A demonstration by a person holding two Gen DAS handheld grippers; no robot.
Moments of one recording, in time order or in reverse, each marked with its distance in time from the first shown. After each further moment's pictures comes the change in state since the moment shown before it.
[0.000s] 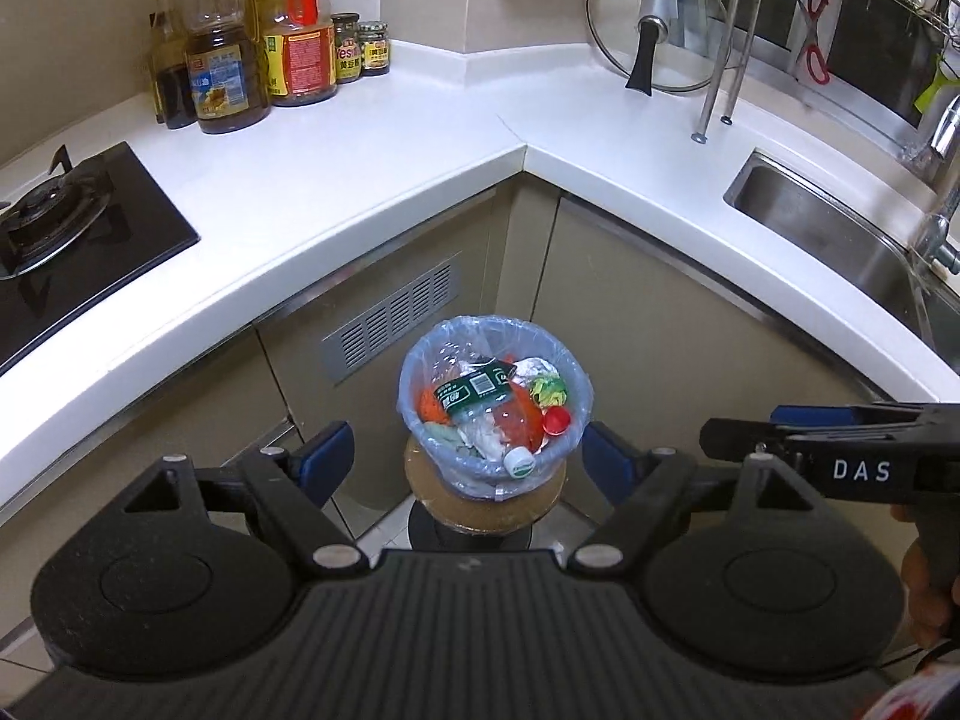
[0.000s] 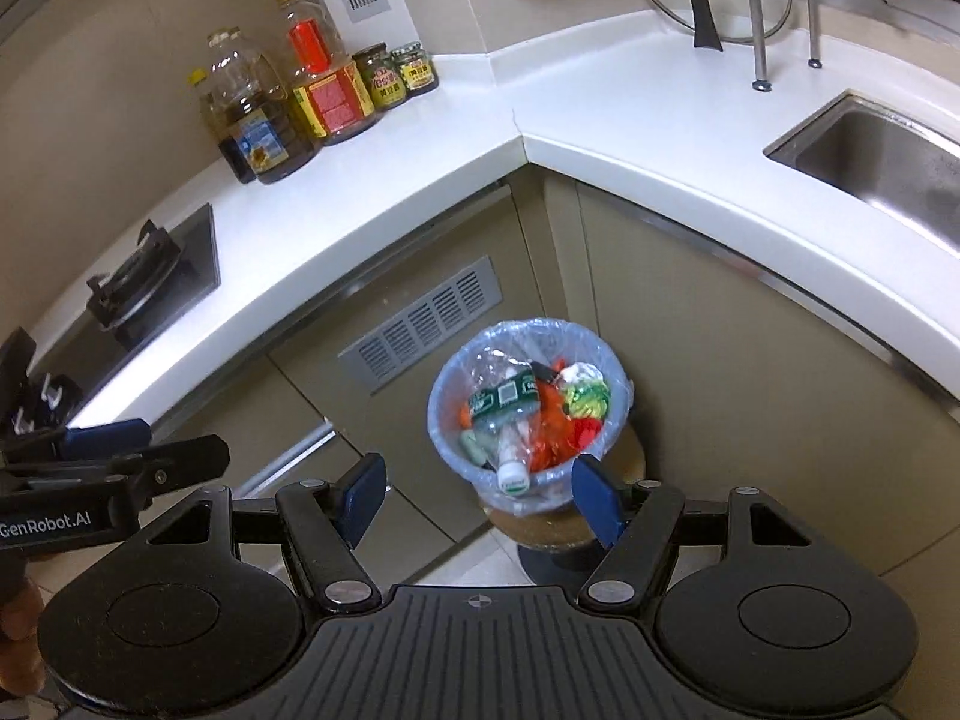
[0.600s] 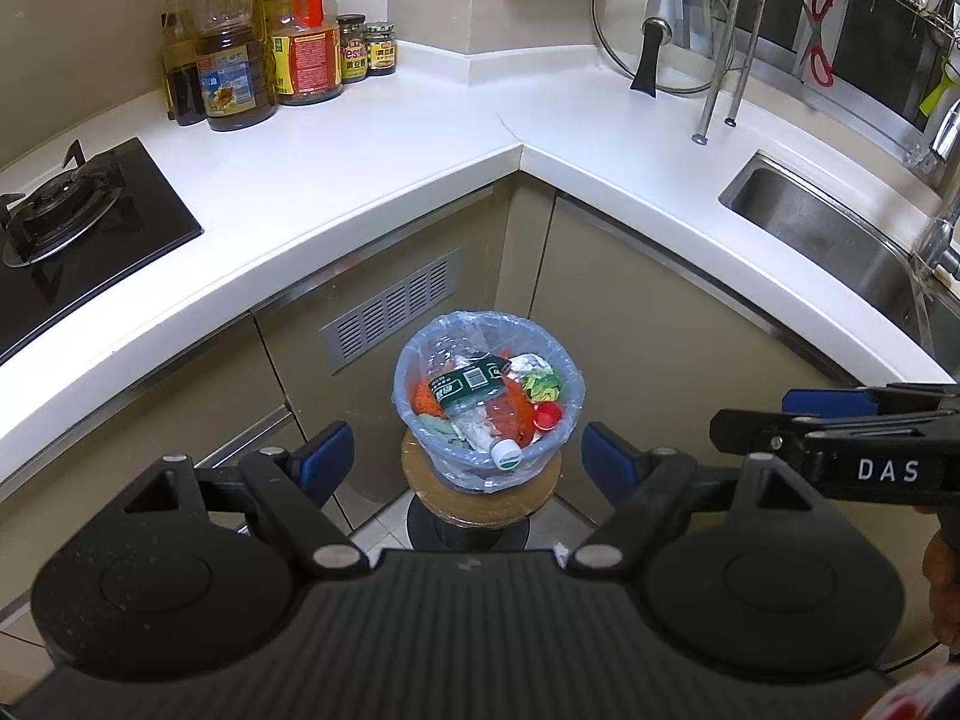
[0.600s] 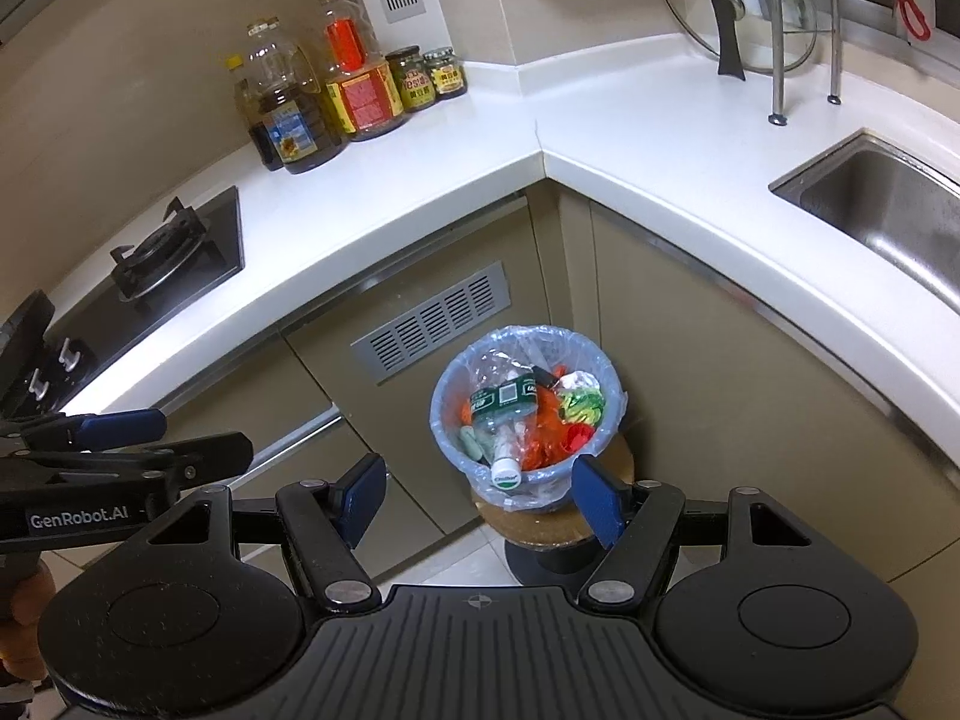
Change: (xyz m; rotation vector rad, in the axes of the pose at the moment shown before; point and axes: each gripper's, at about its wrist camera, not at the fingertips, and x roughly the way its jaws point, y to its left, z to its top) left arm -0.010 -0.023 -0.001 -0.020 0.003 0.026; right arm -0.027 -0.006 0.004 -0.079 -0.002 0.029
